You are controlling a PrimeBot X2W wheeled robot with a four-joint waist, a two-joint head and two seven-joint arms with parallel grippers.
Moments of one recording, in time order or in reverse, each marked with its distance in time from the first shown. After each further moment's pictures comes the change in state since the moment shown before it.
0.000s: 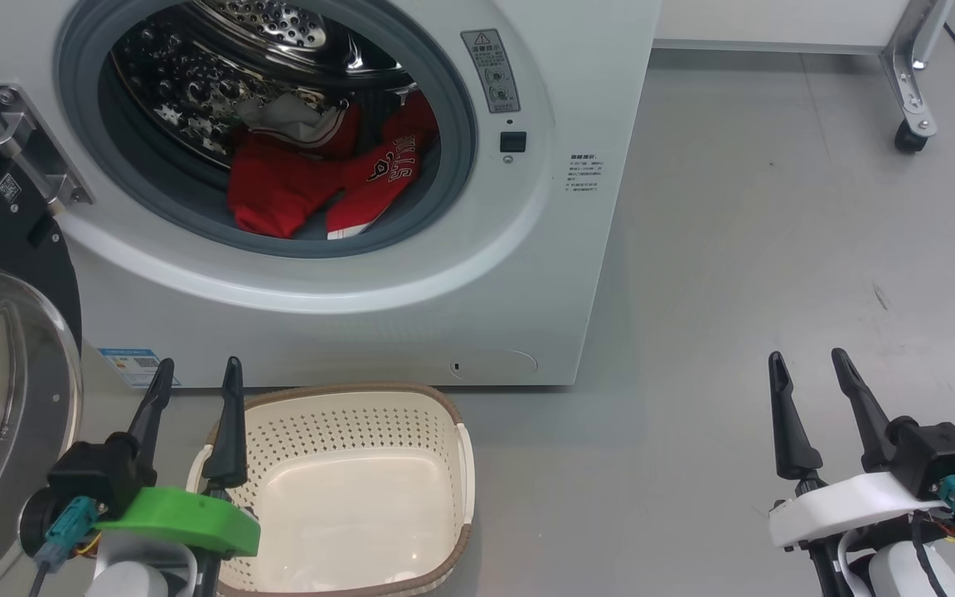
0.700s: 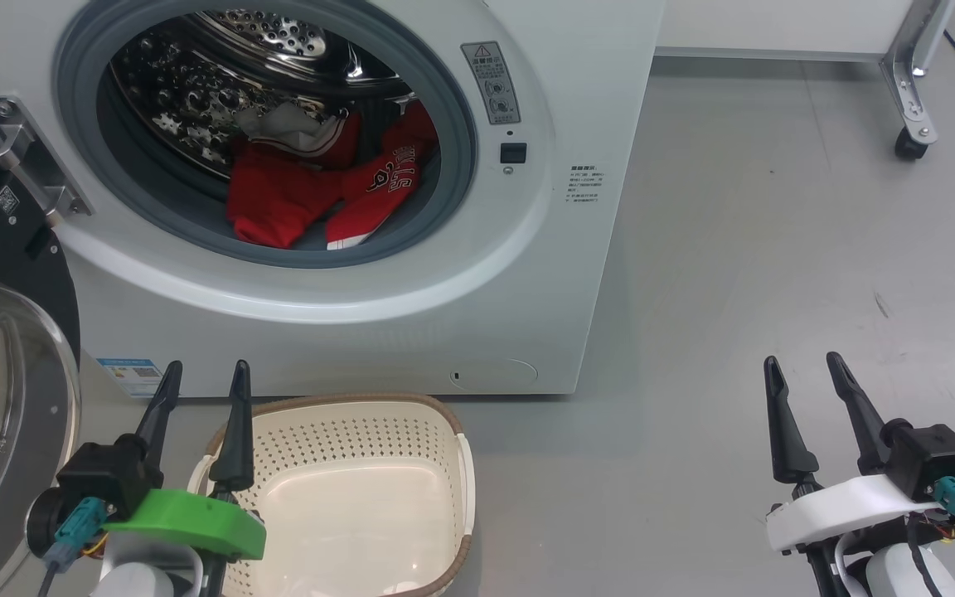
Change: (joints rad) left arm 0.000 0.000 -0.014 0.004 0.006 0.000 0.000; right arm 0.000 0.003 0.001 0.013 -0.008 0.009 0.000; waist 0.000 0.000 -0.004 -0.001
